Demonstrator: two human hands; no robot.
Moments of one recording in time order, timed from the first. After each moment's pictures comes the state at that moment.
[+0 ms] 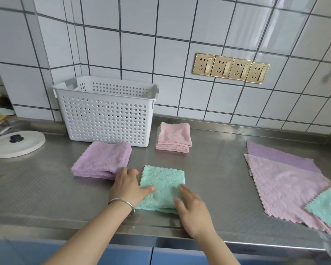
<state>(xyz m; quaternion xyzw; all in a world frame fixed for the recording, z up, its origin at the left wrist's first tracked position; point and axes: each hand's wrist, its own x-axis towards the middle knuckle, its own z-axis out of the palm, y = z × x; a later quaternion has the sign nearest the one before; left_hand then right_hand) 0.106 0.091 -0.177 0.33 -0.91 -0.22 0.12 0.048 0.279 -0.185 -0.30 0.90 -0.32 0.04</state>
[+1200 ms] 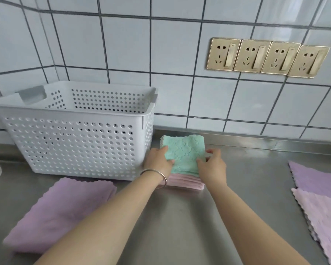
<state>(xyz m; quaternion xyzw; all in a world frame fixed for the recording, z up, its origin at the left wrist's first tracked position) -0.137 0.020 -0.147 0.28 -0.90 -0.31 0.14 -0.200 0.155 -0.143 -0.10 0.85 -0.51 0.01</state>
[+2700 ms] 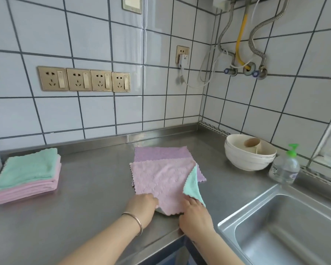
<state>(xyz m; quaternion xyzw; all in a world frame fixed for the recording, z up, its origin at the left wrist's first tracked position) -0.090 0.399 -0.159 -0.16 -0.99 0.02 0.00 -0.077 0.573 -0.185 -0.04 0.99 -0.11 -0.05</state>
